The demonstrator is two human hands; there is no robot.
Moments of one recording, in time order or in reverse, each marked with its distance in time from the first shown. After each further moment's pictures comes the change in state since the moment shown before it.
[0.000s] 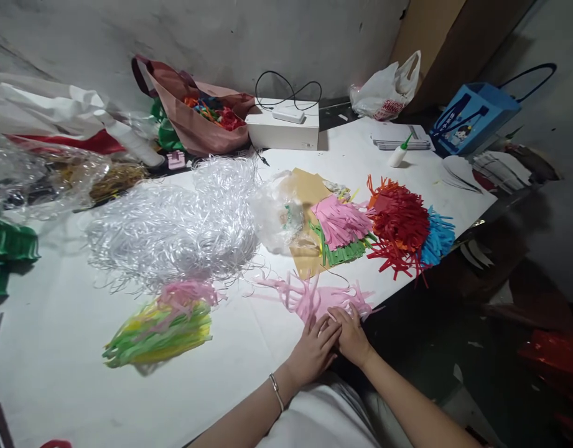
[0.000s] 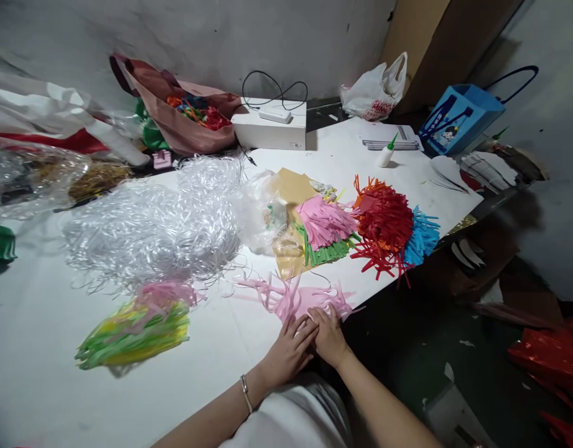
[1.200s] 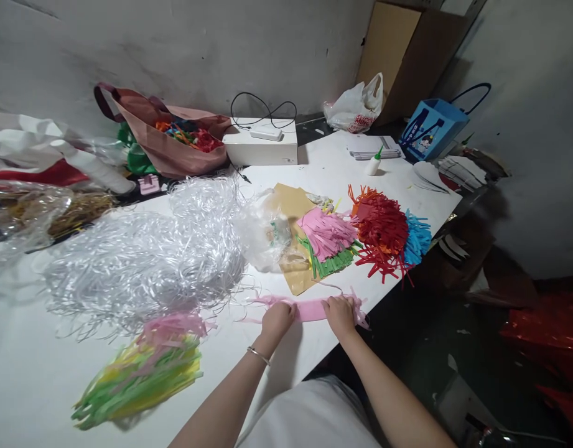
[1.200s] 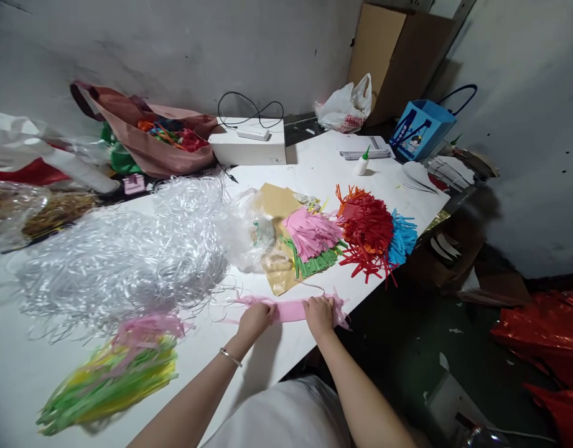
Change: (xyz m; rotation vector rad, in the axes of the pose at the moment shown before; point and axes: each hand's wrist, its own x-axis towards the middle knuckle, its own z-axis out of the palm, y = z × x) left_hand 0.052 -0.097 -0.065 0.003 -0.211 -0.757; right_hand 0.081 0.011 -0.002 -0.196 0.104 0.537
